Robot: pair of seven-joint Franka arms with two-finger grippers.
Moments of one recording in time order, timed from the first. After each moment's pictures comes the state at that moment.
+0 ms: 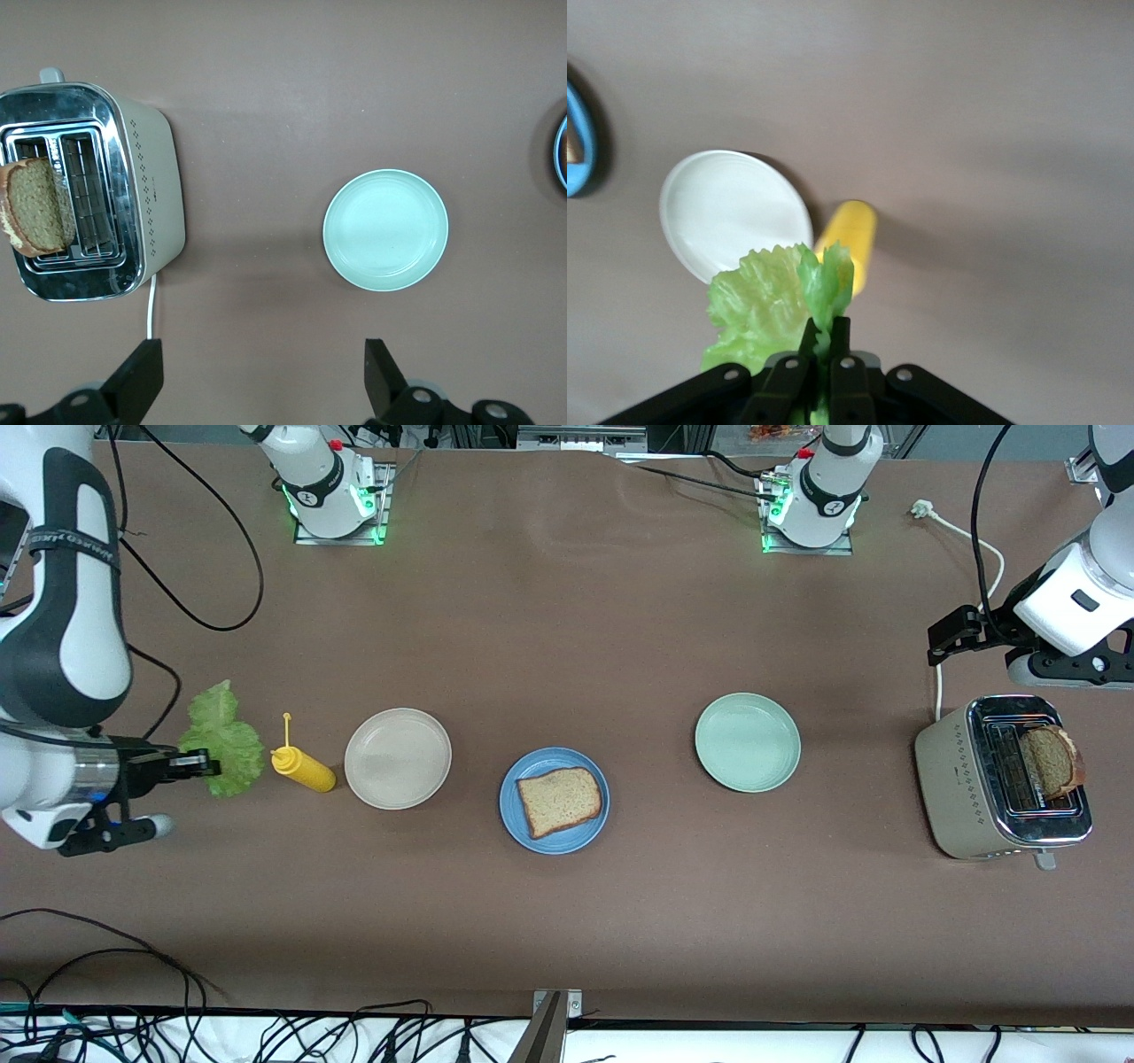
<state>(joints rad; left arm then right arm) 0.00 0.02 -0.06 -1.63 0.02 1.60 -0.02 -0.04 0.64 0.08 -1.10 0.08 1.48 -0.15</state>
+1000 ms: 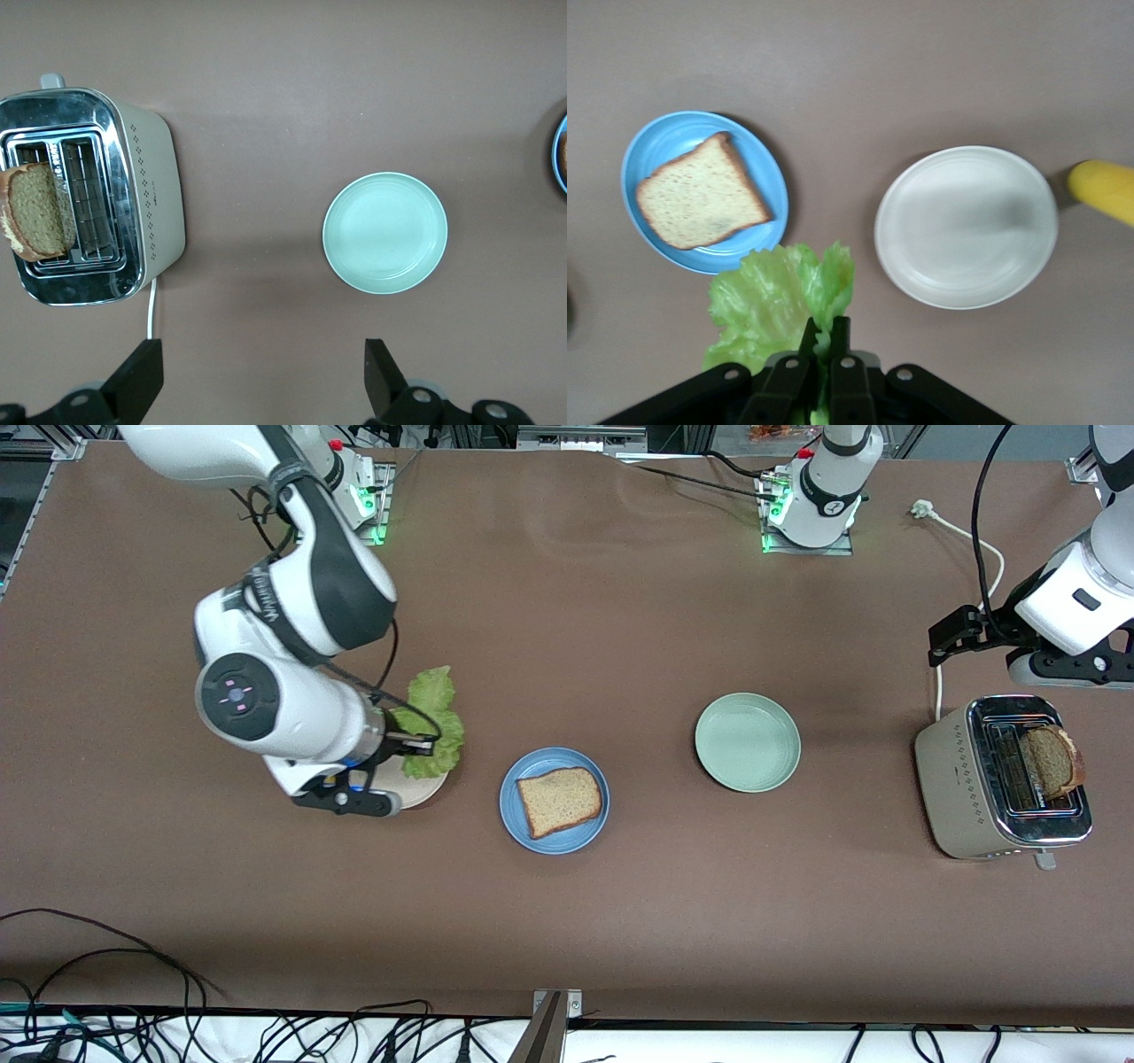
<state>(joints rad) 0.00 0.02 -0.06 -1.63 0.02 1.61 -0.02 0.32 0.65 0.15 -1.10 0.07 1.63 0.57</state>
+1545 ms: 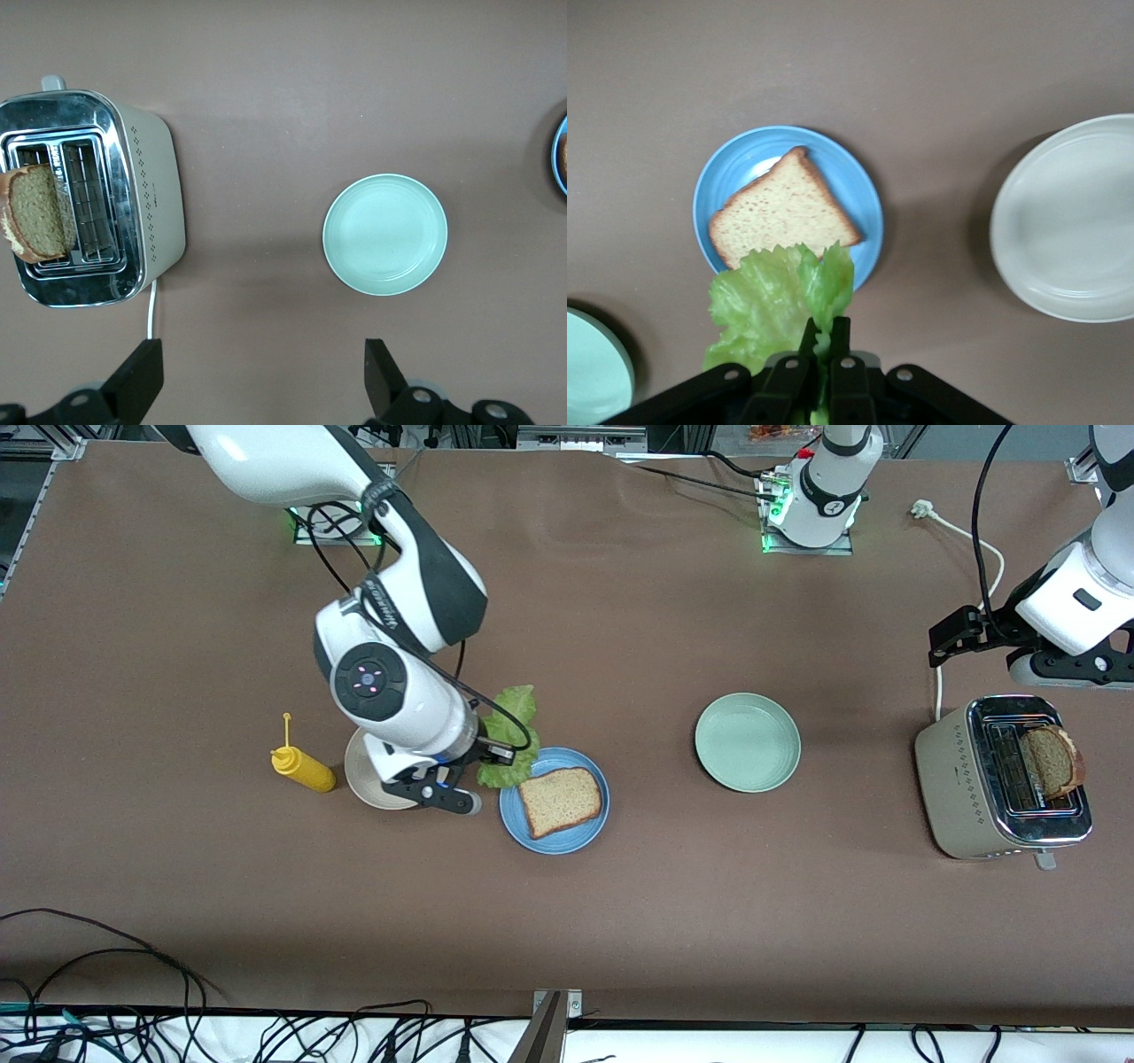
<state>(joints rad) 0.00 0.02 -0.06 -1.63 0.02 1.61 -0.02 0.44 0.73 0.15 -1.10 0.07 1.84 0.82</state>
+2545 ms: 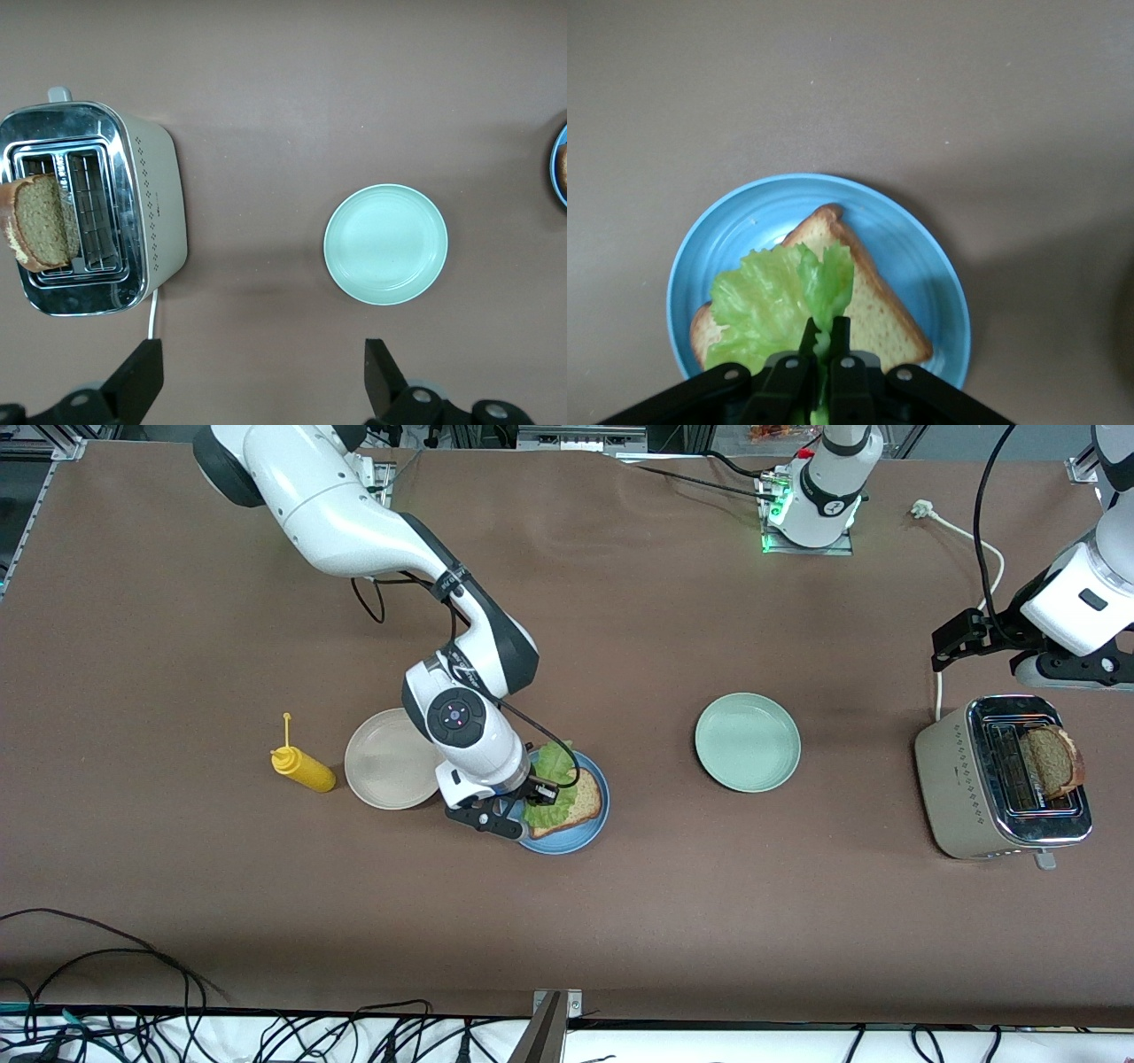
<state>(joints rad) 0.00 0.02 -0.06 -1.63 0.02 1.63 -0.02 0.50 0.95 0.14 -1.11 -0.01 2.21 0.91</state>
